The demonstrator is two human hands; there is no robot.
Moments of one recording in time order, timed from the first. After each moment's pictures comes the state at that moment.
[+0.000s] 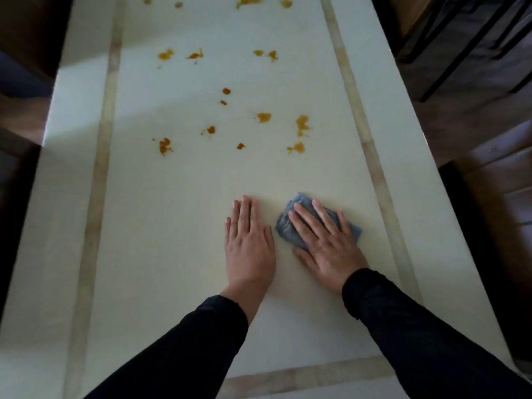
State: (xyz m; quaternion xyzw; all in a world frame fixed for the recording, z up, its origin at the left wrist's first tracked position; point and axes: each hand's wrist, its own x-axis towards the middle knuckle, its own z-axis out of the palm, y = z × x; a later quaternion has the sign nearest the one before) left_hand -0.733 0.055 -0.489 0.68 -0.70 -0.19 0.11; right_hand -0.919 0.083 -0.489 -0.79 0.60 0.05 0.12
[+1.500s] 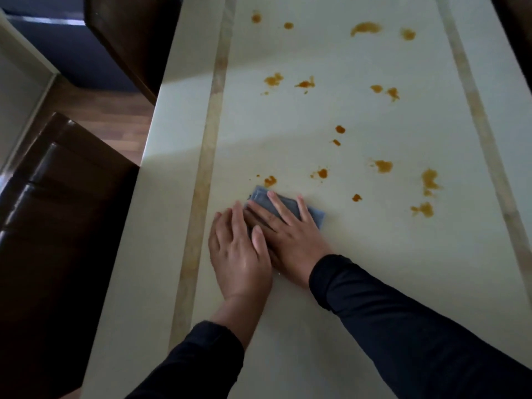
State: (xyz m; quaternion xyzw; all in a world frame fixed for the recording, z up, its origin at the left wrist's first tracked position) left_hand -0.550 -0.057 -0.489 0.78 -0.57 -0.15 0.20; right_hand -0.676 -0.098 -0.491 -0.89 0.44 0.06 0.10
